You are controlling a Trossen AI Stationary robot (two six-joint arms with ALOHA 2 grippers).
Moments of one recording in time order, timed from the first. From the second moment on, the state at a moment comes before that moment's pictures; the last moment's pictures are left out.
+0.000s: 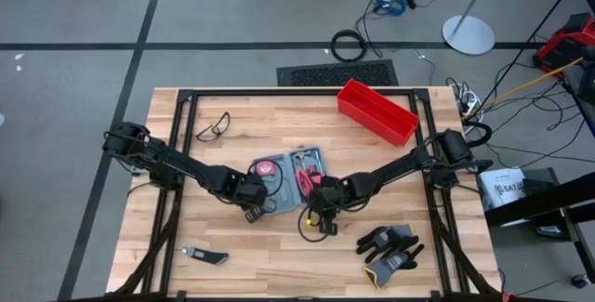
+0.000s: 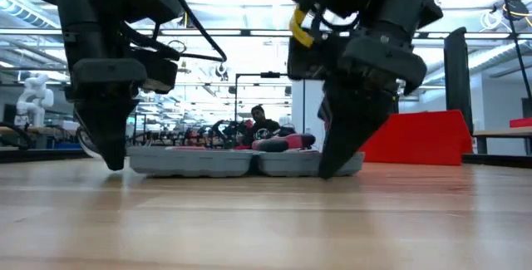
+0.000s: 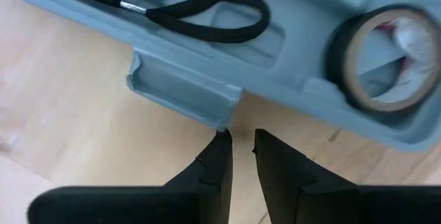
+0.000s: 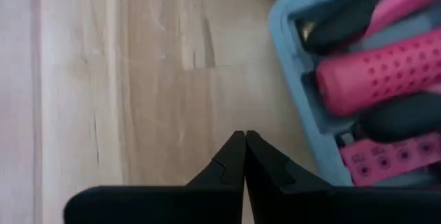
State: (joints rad) left arm -0.28 1.56 0.79 -0.55 -0.08 -0.89; right arm 0.25 1.88 1.09 -0.30 0.01 0.37
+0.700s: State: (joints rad) left arm -0.28 1.21 0.82 -0.59 -0.51 -0.58; right arm 0.21 1.64 1.10 -0.37 0.32 0.20
